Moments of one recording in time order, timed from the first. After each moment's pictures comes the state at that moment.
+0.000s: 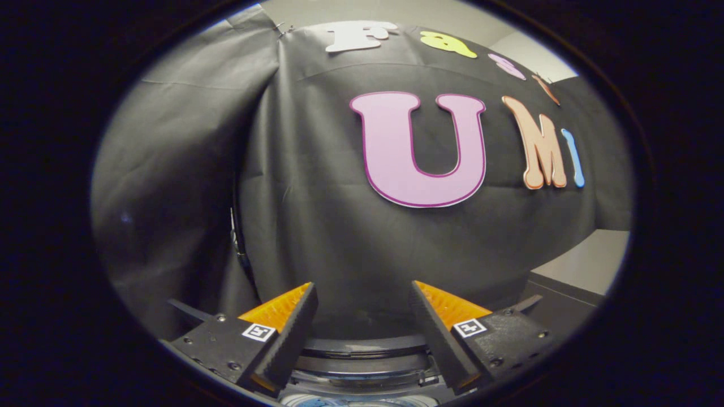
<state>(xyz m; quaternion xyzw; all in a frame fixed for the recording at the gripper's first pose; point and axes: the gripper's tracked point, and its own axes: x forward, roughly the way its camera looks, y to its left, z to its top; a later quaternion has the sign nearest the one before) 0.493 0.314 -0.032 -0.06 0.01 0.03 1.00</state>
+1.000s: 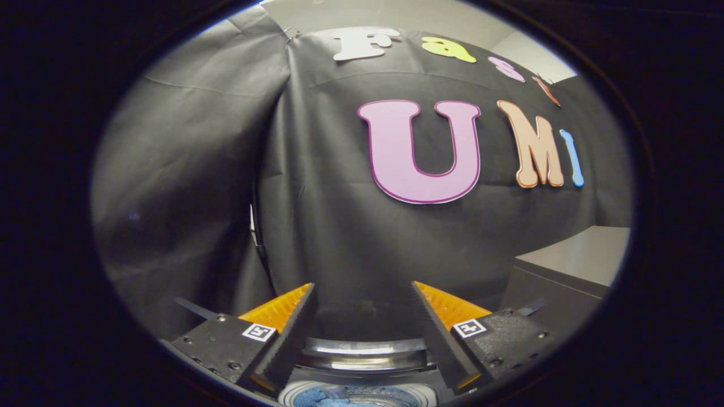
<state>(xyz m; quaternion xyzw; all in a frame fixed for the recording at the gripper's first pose) 0.448 0.312 -0.042 -0.06 0.00 0.05 1.00</state>
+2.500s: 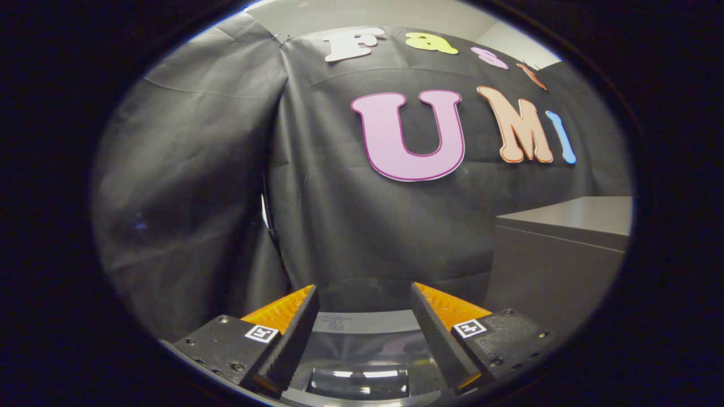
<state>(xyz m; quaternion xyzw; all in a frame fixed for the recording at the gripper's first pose) 0.384 0.296 -0.087 -0.04 0.02 0.06 1.00</state>
